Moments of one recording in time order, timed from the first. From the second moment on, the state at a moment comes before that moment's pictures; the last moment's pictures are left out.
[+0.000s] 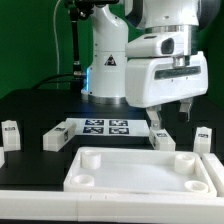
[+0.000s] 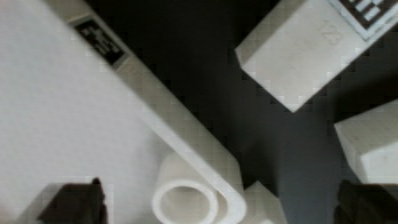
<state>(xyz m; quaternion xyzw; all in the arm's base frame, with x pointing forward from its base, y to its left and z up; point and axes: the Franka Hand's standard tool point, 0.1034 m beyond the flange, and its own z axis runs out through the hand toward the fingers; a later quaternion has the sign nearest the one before) 0.515 0.076 0.069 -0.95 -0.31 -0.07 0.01</state>
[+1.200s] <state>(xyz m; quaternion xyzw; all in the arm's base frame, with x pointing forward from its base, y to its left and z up) 0.503 0.127 0.058 -0.97 0.24 -0.01 0.08</state>
